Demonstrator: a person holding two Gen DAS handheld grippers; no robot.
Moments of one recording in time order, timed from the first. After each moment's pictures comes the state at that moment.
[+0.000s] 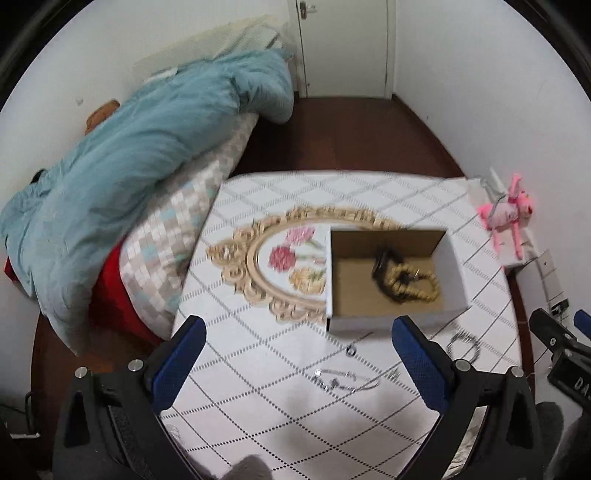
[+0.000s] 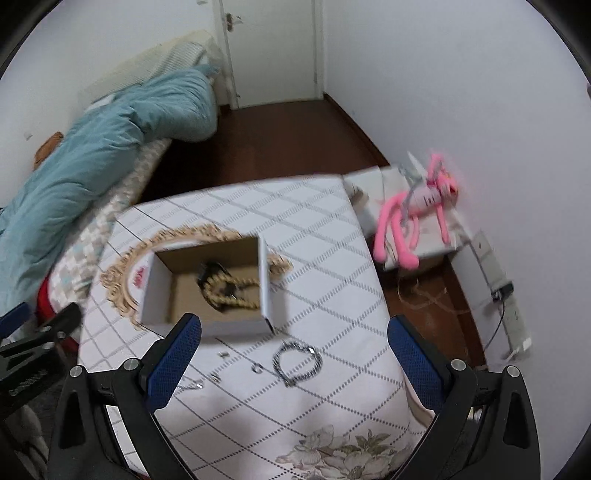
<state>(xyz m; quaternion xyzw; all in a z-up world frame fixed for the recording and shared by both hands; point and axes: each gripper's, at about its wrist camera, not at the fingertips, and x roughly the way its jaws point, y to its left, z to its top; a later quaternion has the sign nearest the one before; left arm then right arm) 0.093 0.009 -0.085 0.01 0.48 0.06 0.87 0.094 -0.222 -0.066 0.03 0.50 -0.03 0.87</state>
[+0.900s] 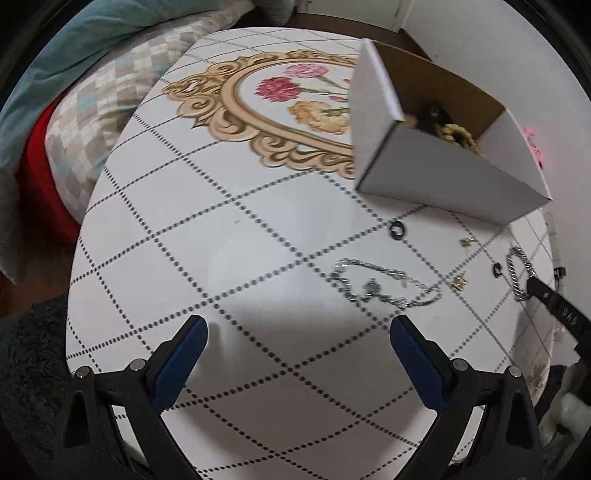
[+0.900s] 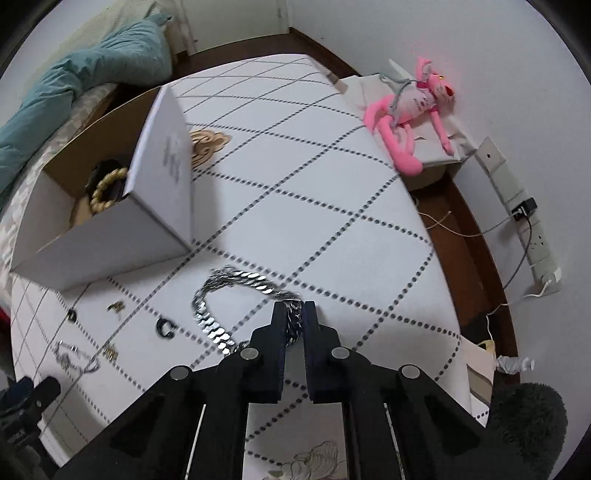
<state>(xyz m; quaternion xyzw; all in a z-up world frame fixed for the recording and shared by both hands) 0.058 0.036 -0.226 -0.07 0.61 0.02 0.79 0.106 -0.242 -0.227 0.06 0.58 -0.06 0.81</state>
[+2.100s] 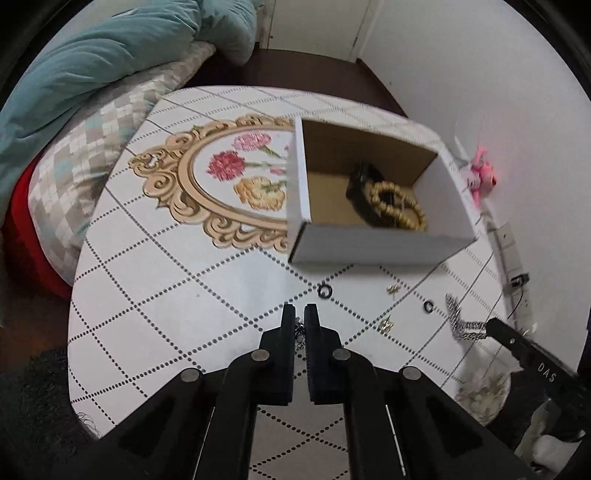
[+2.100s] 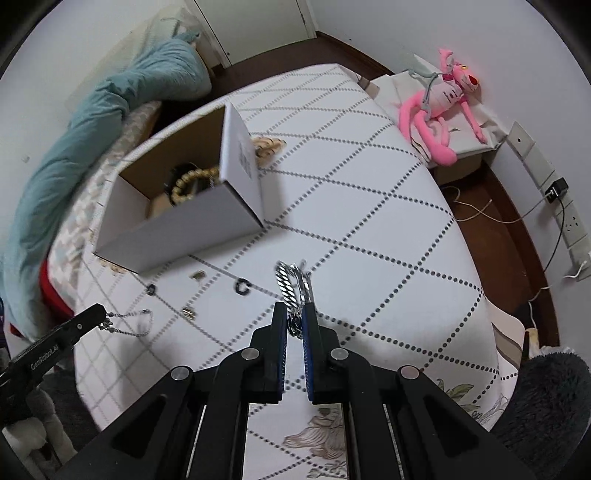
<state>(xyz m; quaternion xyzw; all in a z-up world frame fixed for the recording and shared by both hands) 0.084 0.021 -0.168 -0.09 0.54 -0.05 0.83 0.067 -0.238 -0.183 0.14 0.55 0.02 0.82</state>
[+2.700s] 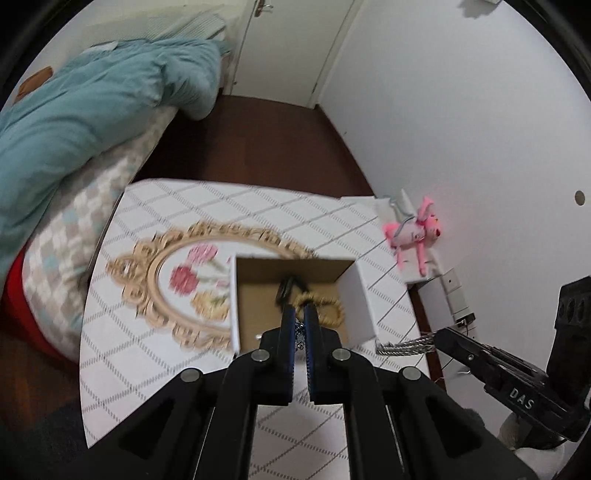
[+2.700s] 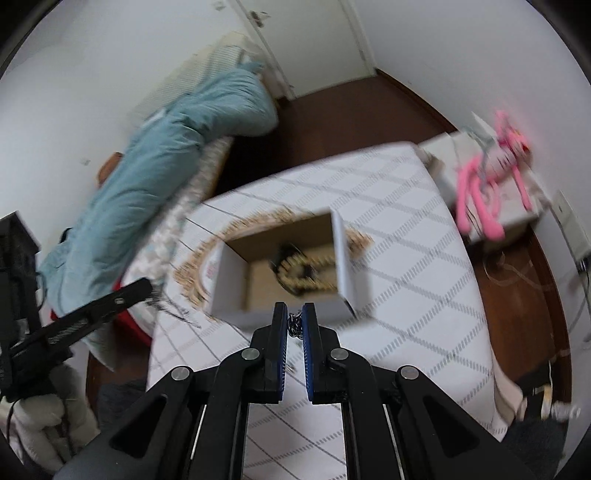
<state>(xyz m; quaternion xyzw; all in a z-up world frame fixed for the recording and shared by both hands) 0.139 0.014 -0.057 -0.12 0.46 -0.13 0.87 0.110 -0.210 -0.062 0.15 0.48 0.14 0.85</state>
